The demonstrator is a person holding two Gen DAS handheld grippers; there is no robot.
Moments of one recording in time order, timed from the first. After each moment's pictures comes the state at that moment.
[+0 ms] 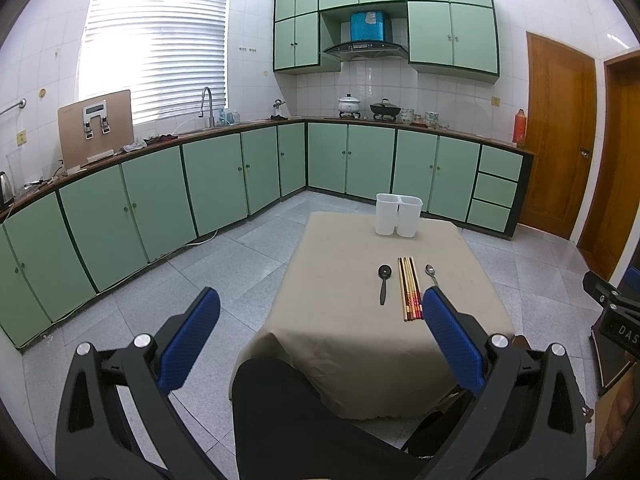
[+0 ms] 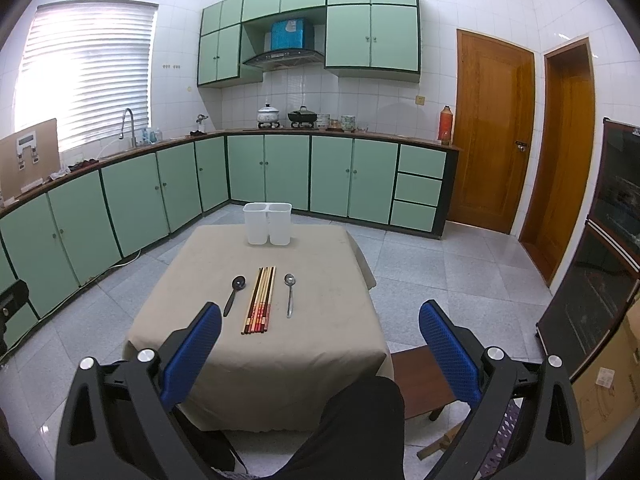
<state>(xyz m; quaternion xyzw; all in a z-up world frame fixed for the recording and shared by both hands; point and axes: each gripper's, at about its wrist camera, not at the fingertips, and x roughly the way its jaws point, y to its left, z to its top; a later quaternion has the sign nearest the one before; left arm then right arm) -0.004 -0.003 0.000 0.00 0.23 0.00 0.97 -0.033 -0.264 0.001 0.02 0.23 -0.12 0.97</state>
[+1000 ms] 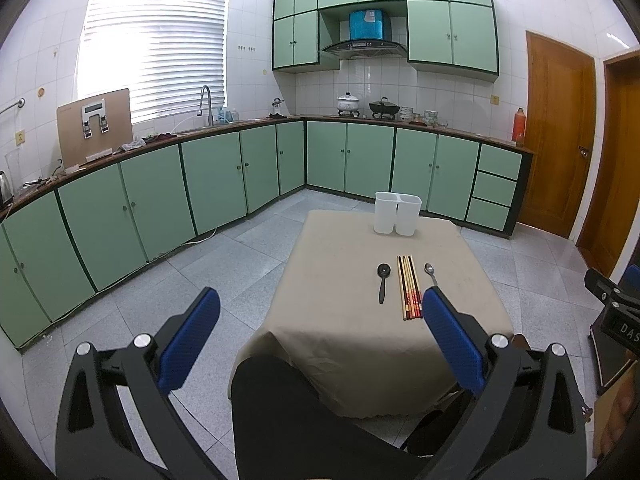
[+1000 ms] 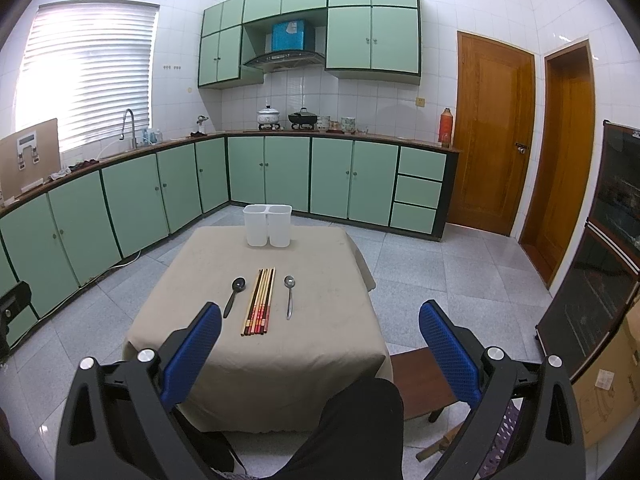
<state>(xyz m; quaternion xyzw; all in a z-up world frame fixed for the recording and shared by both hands) -0.002 0.001 -0.004 0.00 0.23 0.00 0.97 -0.032 -0.266 0.002 0.02 0.23 -0.12 0.97</state>
